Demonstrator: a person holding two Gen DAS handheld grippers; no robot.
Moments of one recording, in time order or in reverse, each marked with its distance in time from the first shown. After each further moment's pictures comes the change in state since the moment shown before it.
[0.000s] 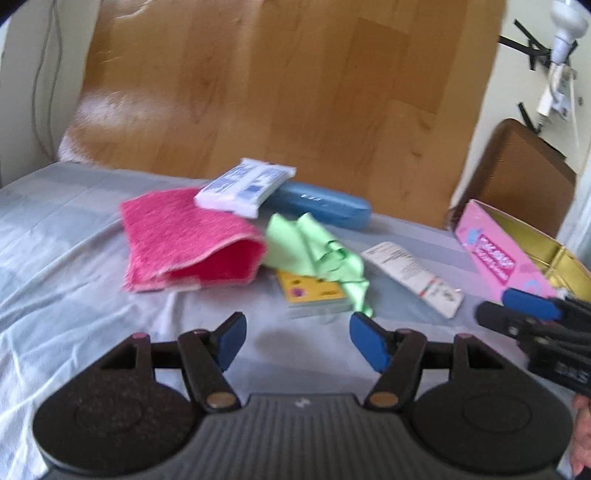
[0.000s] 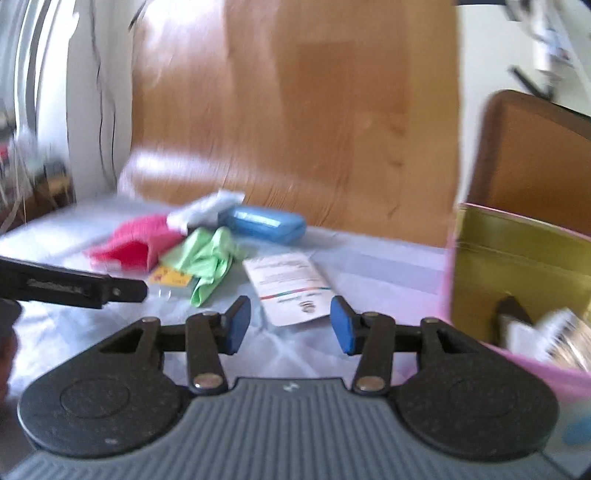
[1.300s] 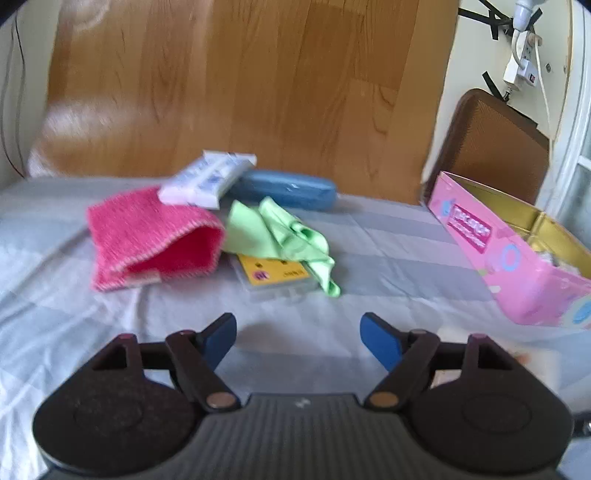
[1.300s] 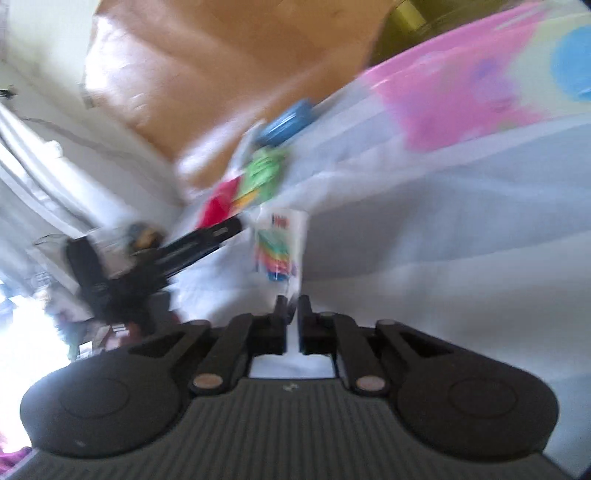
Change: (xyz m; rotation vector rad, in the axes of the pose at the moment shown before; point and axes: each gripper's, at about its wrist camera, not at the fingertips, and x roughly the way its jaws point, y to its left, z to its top) left arm 0.003 -0.017 -0.007 0.098 0.045 -0.082; right arm -0.068 -0.039 -0.072 0.692 0.278 0.370
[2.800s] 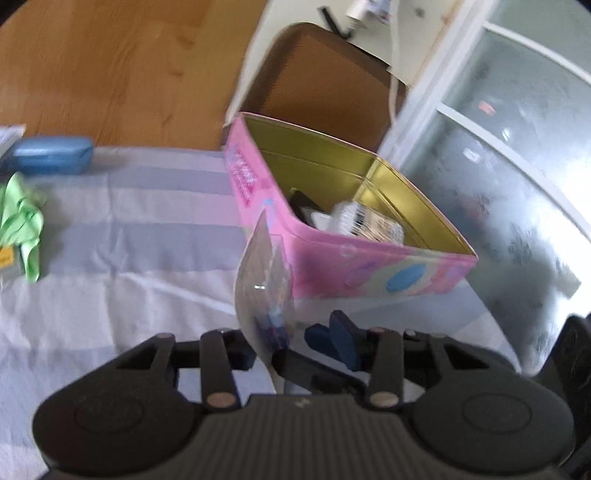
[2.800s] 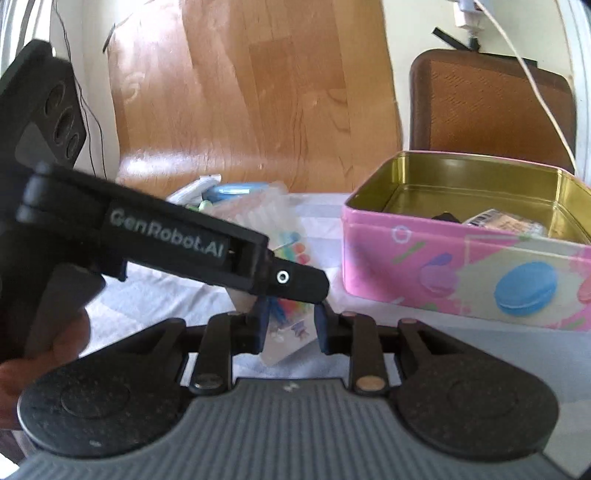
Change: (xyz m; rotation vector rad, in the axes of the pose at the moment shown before) left arm 0.013 -0.136 0.012 0.054 0.201 -0.449; right arm 0.004 0.017 0.002 -0.539 -0.293 -0.382
